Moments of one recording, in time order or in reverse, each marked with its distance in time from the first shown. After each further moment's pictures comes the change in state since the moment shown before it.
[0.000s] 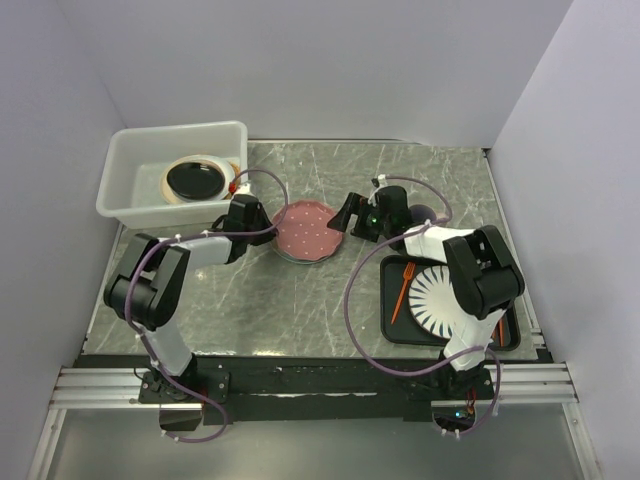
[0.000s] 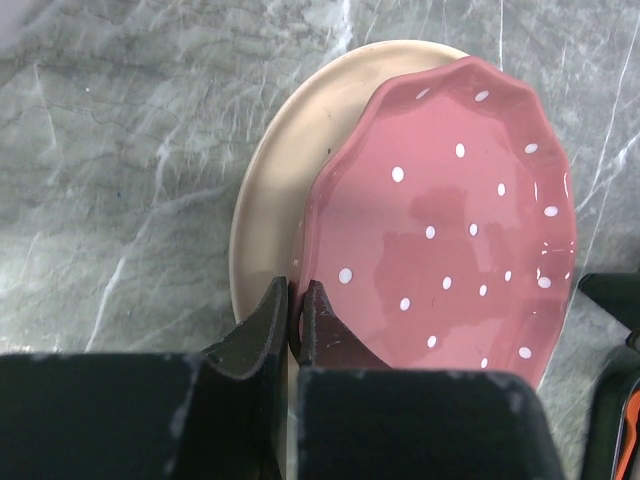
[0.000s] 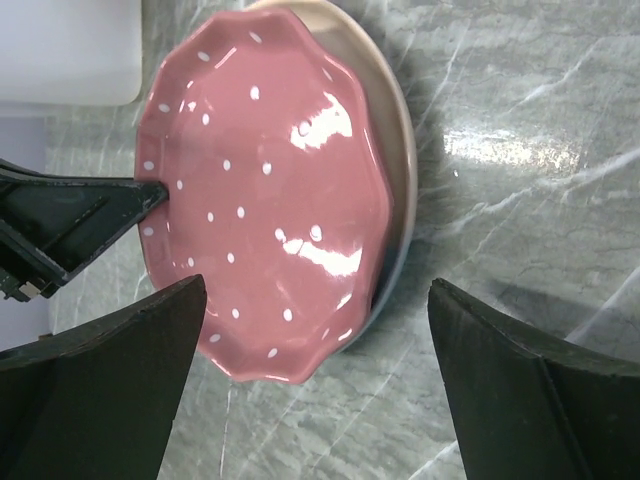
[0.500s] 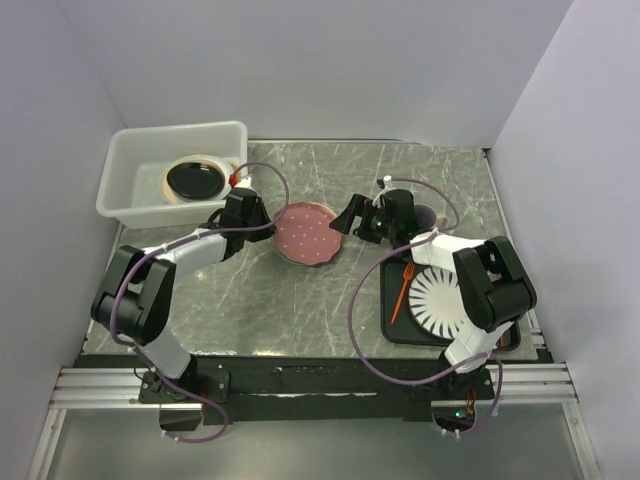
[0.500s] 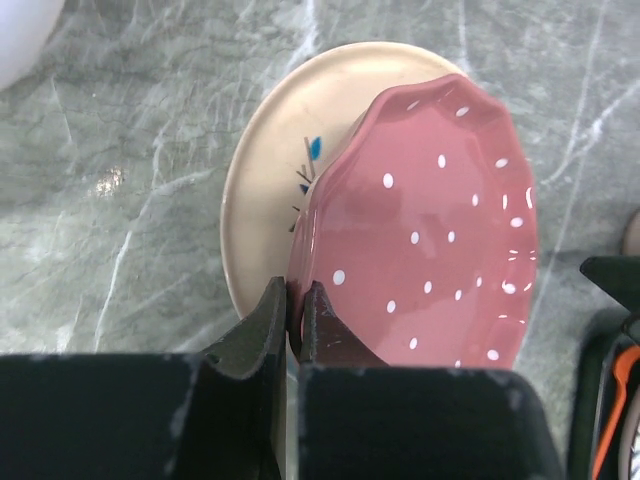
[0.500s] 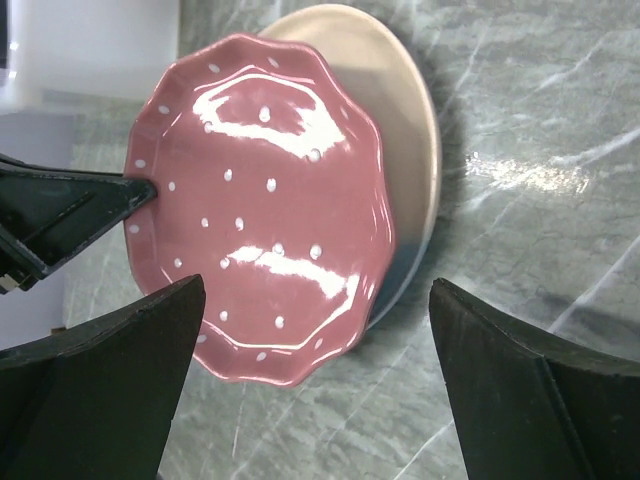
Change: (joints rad) left arm -0.011 -0.106 0.042 -0.157 0.001 0.058; right arm 0.000 -0.102 -0.085 0.047 0.000 0.008
